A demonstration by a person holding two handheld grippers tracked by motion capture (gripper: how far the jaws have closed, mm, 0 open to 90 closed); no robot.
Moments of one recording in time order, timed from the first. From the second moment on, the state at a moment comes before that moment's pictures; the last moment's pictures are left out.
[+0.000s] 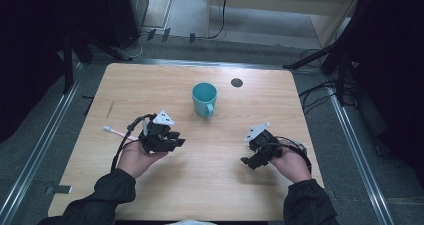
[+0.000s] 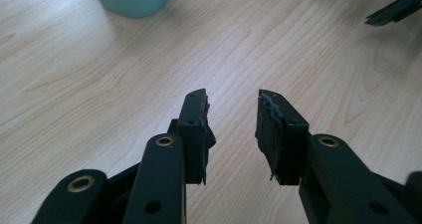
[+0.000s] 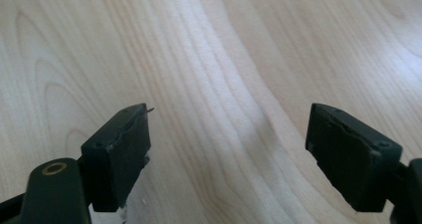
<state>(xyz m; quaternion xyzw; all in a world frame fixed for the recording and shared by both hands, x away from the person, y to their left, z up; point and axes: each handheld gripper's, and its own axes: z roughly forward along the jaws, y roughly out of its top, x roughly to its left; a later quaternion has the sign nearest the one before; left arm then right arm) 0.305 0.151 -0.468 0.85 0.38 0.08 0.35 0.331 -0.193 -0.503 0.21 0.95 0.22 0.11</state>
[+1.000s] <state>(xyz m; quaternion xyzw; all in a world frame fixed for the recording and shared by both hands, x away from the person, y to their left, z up) 0.316 0.178 -0.474 0.85 0.42 0.03 0.32 0.333 -0.192 -0.499 0.22 0.94 0.22 0.10</state>
